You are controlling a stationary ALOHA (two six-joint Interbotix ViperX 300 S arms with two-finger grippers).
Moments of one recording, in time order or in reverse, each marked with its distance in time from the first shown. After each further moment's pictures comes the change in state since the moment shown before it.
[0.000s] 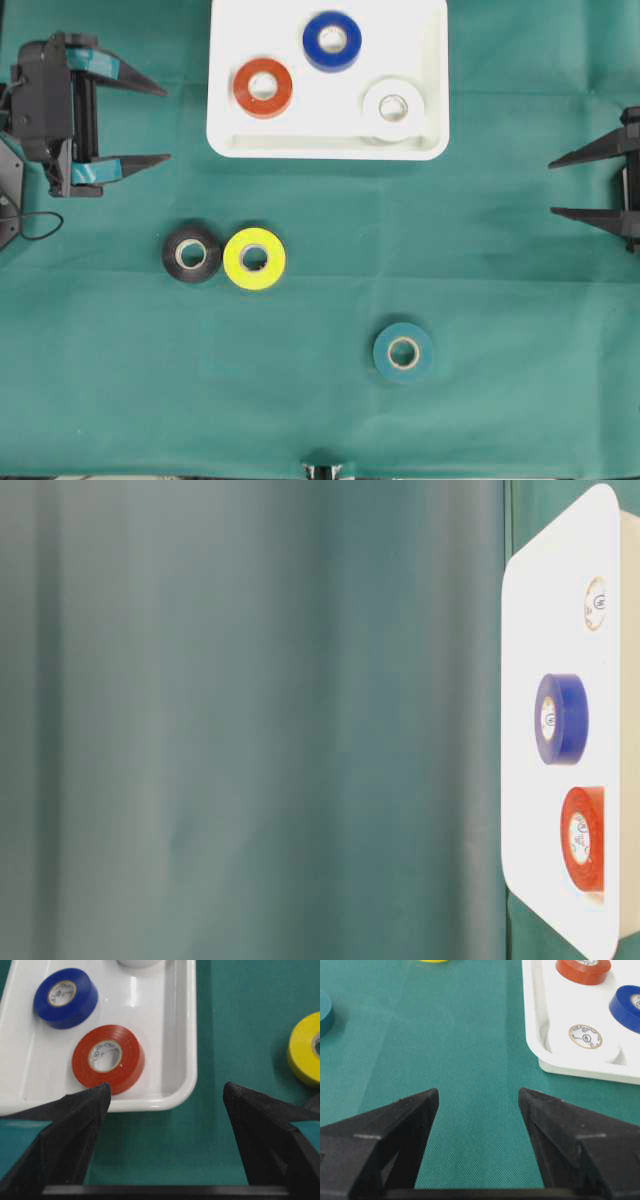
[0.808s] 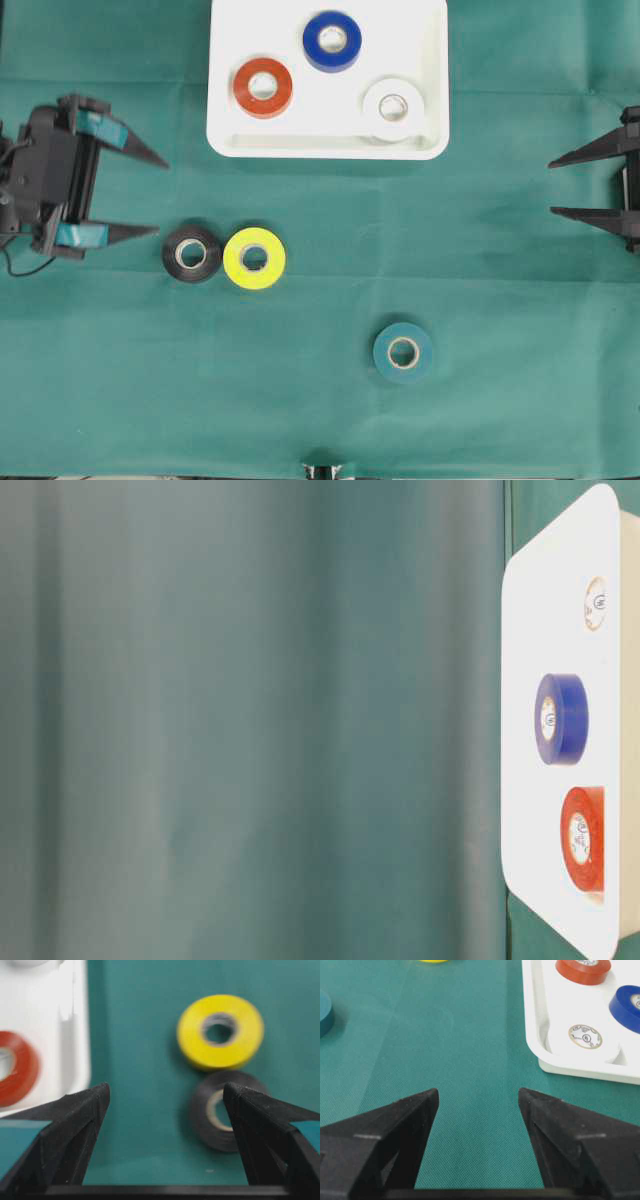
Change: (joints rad) left arm -0.261 0.006 0.006 -0.002 0.057 -0.123; right arm 0.000 -0.002 0.000 0.000 0.002 0.002
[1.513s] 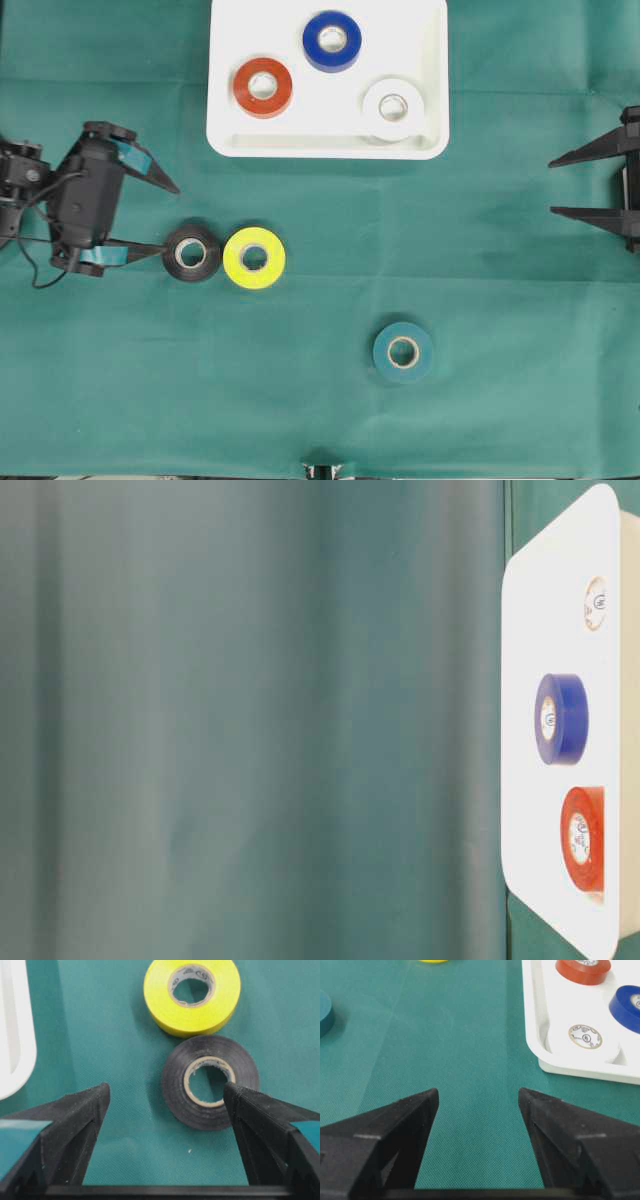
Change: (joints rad) left arm -0.031 0.201 -0.028 0.000 -0.006 -0.006; right arm 0.000 0.000 0.000 0.000 0.000 0.000
